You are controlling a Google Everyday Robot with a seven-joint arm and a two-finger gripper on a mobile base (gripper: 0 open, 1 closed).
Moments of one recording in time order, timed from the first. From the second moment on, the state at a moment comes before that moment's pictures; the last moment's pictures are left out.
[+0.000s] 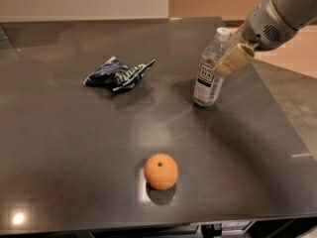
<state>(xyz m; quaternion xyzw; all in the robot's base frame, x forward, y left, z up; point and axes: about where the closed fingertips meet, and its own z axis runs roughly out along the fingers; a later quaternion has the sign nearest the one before) 0.563 -0.159 0.955 -0.54 0.79 0.12 0.27</state>
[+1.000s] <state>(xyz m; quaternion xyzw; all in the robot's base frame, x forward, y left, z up) 0.616 -0.079 0.973 -0.57 0.75 0.15 0.29</state>
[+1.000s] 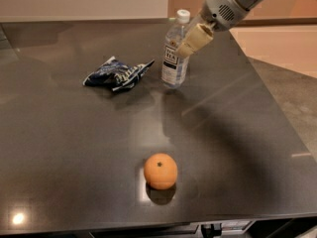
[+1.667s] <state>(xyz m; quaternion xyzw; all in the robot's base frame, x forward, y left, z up) 0.625 -0.048 0.952 -0.59 0.74 0.15 0.28</state>
